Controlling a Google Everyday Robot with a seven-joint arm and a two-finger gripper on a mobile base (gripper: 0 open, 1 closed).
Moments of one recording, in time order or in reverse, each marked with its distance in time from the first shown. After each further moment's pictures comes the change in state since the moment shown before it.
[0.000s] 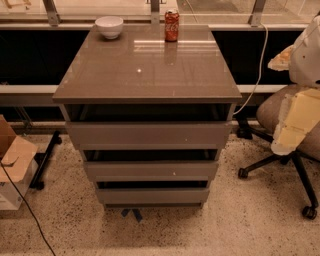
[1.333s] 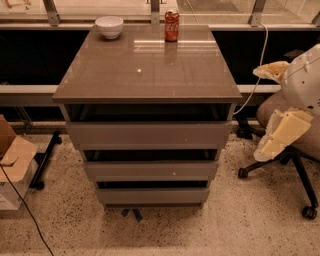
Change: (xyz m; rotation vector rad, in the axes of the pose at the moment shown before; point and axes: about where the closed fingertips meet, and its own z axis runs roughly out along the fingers) arm -0.014 -0.003 0.035 0.061 -0.286 -0.072
